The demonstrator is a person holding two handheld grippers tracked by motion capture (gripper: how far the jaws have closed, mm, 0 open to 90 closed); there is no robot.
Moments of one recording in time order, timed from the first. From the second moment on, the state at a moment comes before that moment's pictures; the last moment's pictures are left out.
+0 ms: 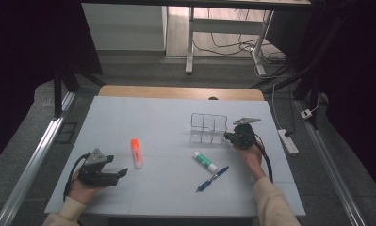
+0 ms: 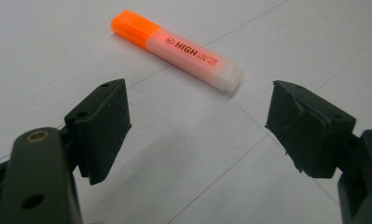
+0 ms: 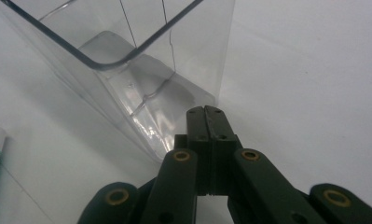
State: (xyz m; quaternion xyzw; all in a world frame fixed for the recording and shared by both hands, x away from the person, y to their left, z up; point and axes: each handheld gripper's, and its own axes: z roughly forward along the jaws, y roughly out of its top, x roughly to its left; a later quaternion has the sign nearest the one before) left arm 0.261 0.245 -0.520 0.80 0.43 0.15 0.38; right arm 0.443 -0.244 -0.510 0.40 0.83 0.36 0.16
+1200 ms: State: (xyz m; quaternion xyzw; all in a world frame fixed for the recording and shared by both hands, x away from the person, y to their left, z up) left arm 0.261 0.245 -0.520 0.80 0.43 0.15 0.38; right arm 0.443 -0.202 -0.514 0.37 0.84 0.36 0.15
